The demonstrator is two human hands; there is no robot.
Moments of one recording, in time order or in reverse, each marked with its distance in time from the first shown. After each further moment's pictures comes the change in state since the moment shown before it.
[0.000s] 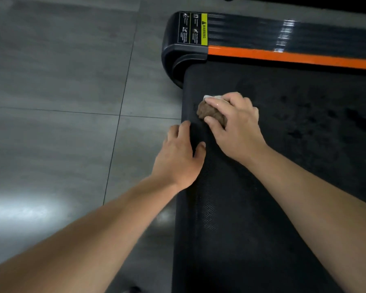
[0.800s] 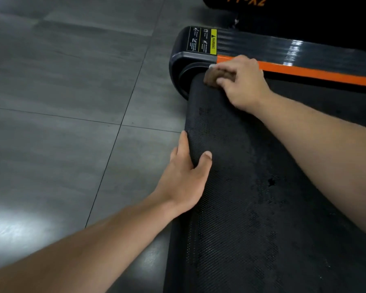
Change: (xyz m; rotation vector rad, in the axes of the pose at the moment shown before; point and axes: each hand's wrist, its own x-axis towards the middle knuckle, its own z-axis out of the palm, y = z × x) left_hand -0.008 -0.018 0.034 -0.479 0.016 -0.018; right_hand 0.122 0.034 0.003 -0.027 0.045 -0.179
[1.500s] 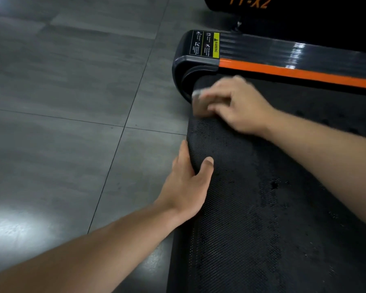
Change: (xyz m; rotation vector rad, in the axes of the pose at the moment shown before) left_hand -0.005 -0.009 0.004 -0.113 0.022 0.019; right_hand -0.040 -0.027 -0.012 0.053 -0.155 -0.271
